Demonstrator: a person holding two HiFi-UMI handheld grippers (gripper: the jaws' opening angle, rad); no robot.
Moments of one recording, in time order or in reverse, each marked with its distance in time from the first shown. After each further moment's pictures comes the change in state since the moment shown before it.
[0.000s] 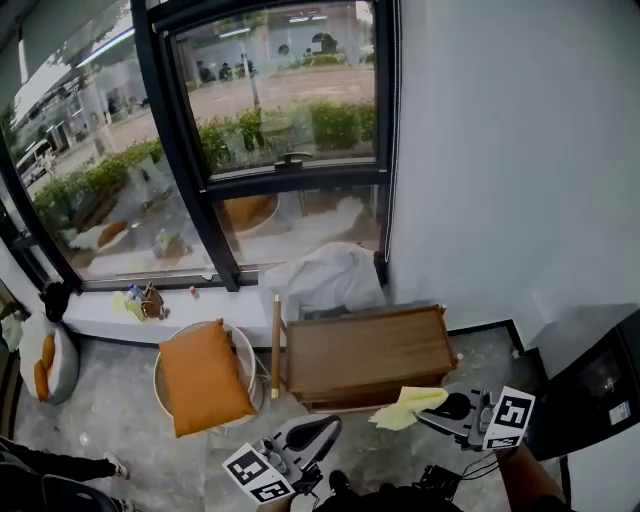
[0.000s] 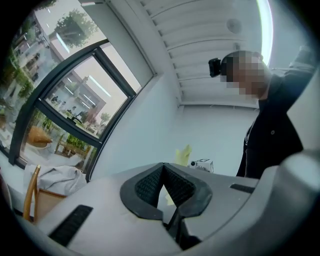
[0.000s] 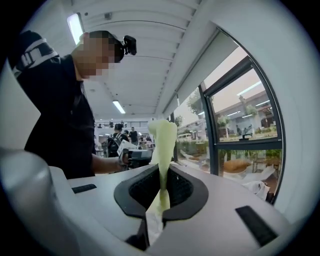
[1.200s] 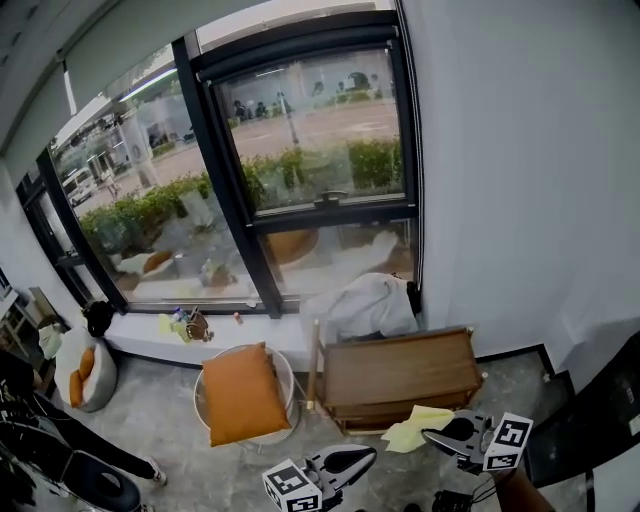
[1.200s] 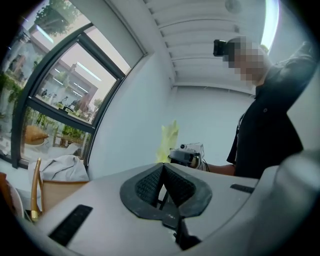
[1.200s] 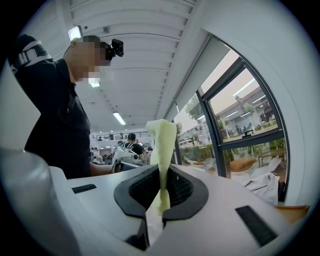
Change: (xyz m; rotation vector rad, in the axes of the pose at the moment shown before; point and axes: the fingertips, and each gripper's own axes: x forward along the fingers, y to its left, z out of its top) left arm -0.018 -0.075 -0.052 0.053 0.220 -0.050; right arm -0.007 0.051 -0.009 0.086 -0.116 0.012
